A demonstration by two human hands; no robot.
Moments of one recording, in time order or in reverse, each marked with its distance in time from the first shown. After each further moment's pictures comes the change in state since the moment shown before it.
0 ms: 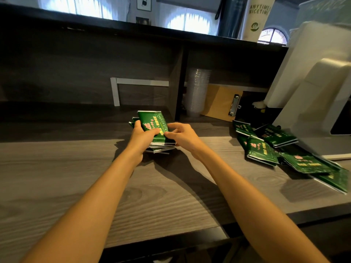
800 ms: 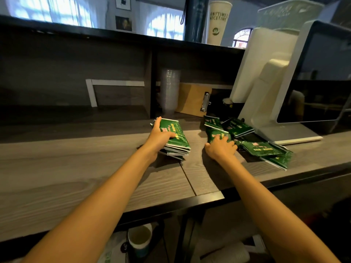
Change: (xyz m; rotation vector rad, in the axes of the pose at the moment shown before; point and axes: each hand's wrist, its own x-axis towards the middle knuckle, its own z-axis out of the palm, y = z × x) left_hand -0.060 0.014 0.092 0.064 -0.269 -0.005; right_hand -0.067 0.089 -0.119 -0.783 0.286 0.597
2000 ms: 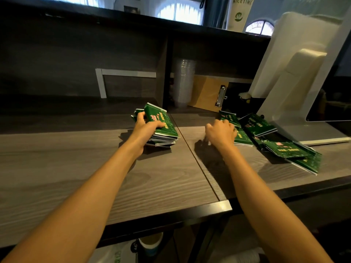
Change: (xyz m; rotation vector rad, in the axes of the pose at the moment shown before) left_hand 0.023 -0.018 -0.068 -0.135 0.108 -0.019; right_hand 0.011 -0.059 0.006 0.190 0.204 -0.109
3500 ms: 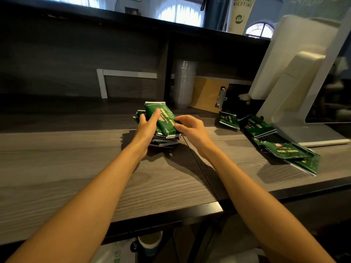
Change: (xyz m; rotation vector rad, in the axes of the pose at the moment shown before) left_hand 0.000 -0.004 0.009 0.010 0.073 0.074; right_hand -0.038 -0.043 0.012 0.965 -0.285 -0.332
